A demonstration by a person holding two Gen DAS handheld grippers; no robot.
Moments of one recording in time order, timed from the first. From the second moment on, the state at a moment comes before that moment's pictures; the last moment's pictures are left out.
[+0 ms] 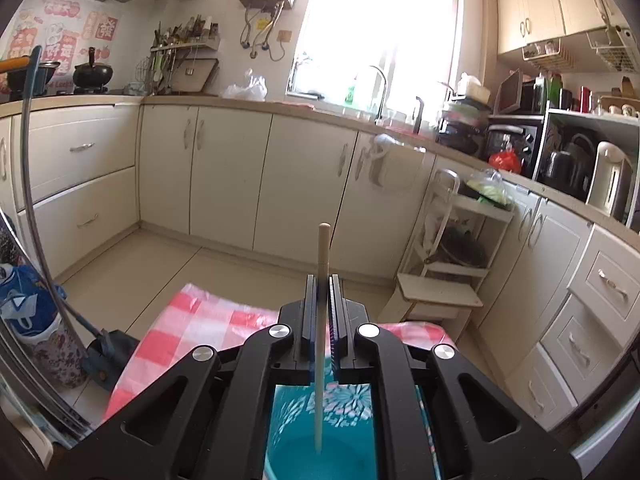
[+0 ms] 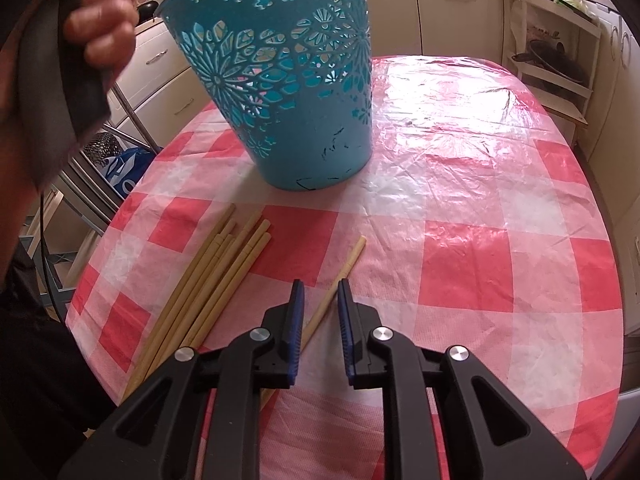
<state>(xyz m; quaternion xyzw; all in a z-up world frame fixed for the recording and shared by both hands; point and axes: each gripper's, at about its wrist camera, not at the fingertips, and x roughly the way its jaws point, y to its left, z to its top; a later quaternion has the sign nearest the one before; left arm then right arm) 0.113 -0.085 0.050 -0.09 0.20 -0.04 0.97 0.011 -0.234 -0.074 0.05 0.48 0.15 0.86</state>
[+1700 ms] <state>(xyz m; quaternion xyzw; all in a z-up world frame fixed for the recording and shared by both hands) 0.026 0.040 0.033 -0.18 0.28 -0.01 0.94 0.079 -0.215 0.137 0.15 0.16 0.09 0.97</state>
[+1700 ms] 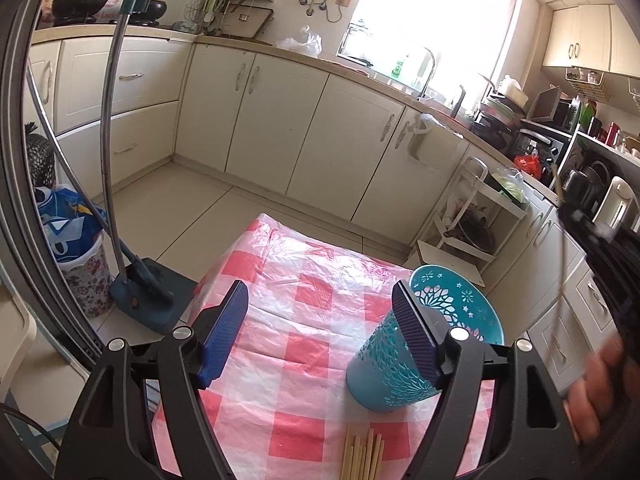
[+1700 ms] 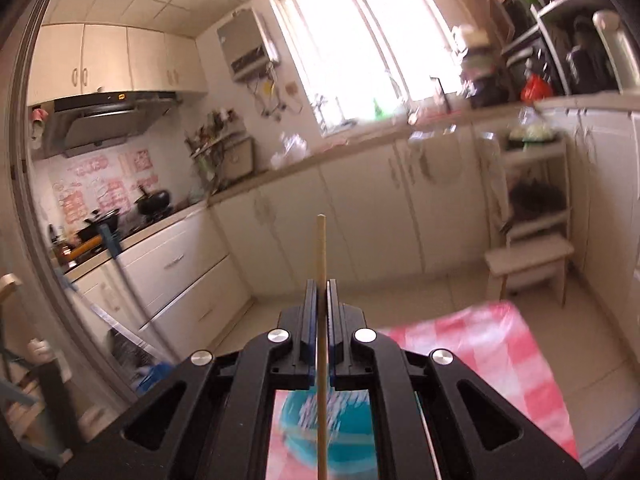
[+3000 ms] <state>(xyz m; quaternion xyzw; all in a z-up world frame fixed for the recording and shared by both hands) 0.023 0.058 0.001 -0.13 0.36 -0.01 0.92 -0.021 -0.166 -0.072 0.06 0.45 0.06 0.89</state>
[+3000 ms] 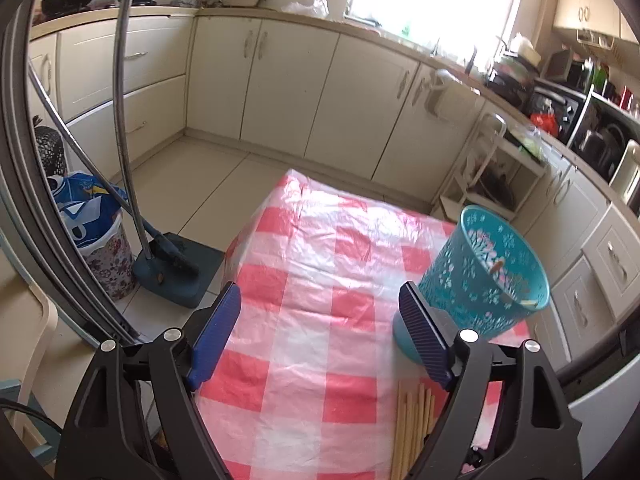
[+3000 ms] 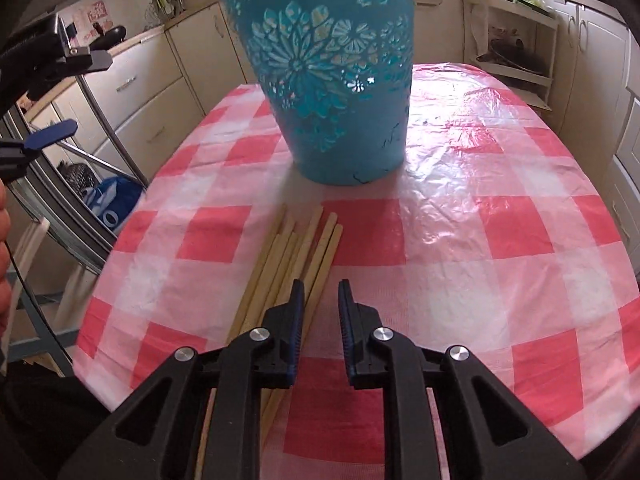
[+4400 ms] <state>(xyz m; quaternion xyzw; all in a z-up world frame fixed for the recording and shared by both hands) 0.017 -0.043 -0.110 0.05 0.54 -0.13 0.83 -0.020 -0.218 -0.075 0.03 0.45 0.12 0.89</state>
